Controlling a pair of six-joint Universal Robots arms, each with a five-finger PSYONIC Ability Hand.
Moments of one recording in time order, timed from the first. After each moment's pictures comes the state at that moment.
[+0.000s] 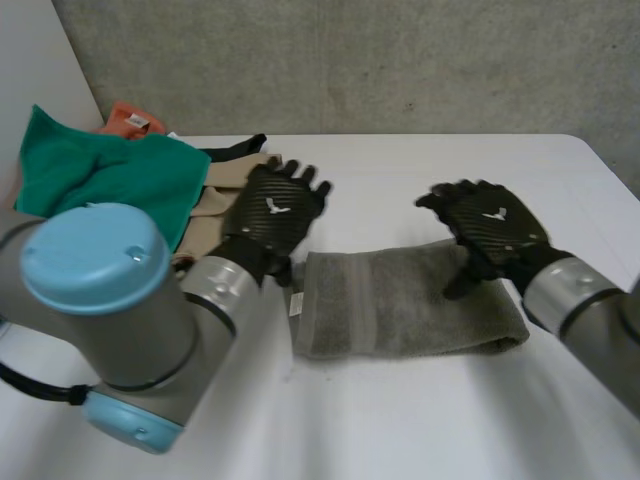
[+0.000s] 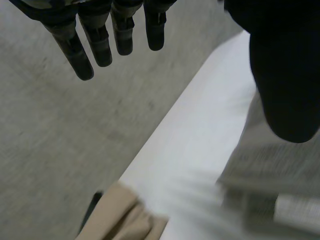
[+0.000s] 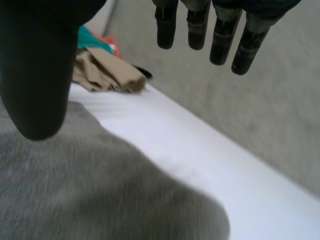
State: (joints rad) left arm 4.02 -1.94 -1.54 3.45 -1.58 3.65; right arm 1.81 -1.36 1.79 -0.25 1.16 2.88; left_hand 0.20 0.20 0.21 0.20 0.05; right_hand 0.20 0.22 0.21 0.23 0.06
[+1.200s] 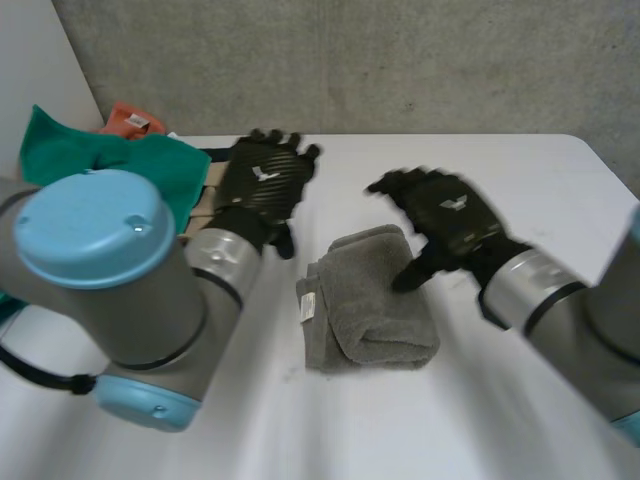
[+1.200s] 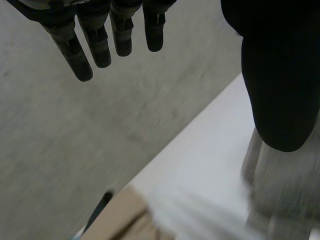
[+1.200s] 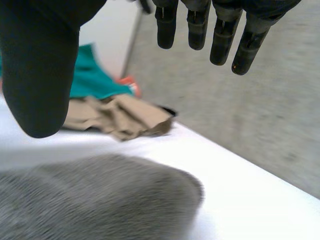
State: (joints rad) left arm 4.00 -1.95 -1.42 3.40 -1.69 3.50; right arm 1.96 -1.38 1.70 -0.22 1.20 3.06; left_hand 0.20 0.20 0.21 0.20 0.05; right_hand 0.19 0.22 0.21 0.23 0.06
